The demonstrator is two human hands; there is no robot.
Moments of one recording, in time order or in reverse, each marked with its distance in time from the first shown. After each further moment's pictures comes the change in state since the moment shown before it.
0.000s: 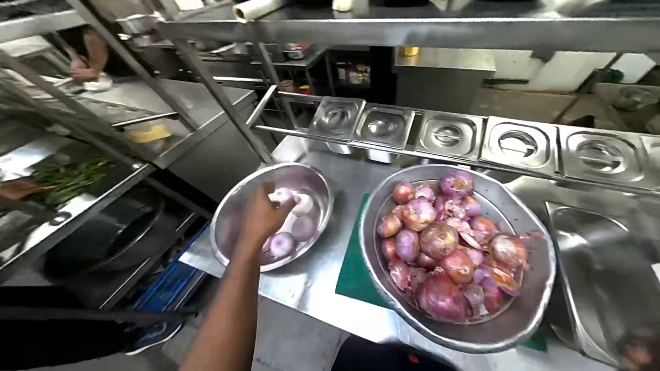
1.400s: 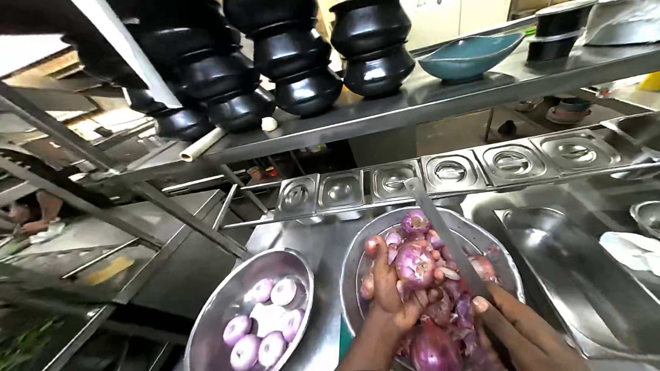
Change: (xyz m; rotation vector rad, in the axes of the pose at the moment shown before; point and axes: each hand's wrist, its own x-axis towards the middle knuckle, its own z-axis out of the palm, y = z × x) left_hand -0.132 0.222 0.145 -1.596 -1.160 -0.342; right_hand 0.019 -0.041 0.110 -0.176 -0.315 0.179
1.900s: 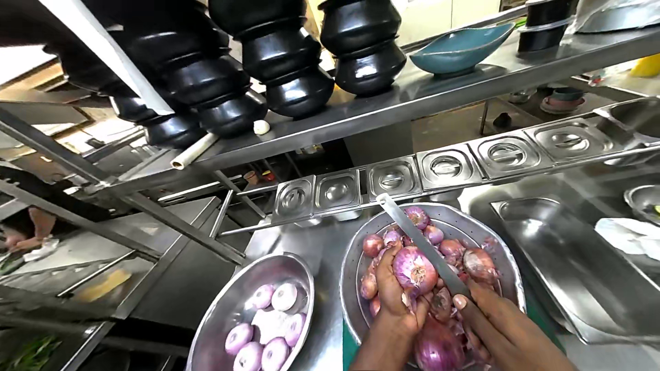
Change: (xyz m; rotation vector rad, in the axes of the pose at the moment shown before) left_hand -0.004 -0.011 0.025 -0.067 0.306 0.142; right_hand 0.010 0.007 0.016 -0.226 -0.039 0.073
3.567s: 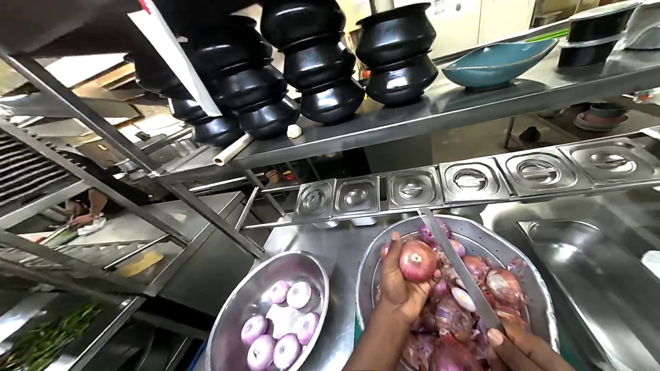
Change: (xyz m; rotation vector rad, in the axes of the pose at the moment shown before) left_hand 0.022 0.032 -0.007 0.010 0.010 0.050; right_hand -0.014 0.003 0.002 0.484 -0.103 0.095
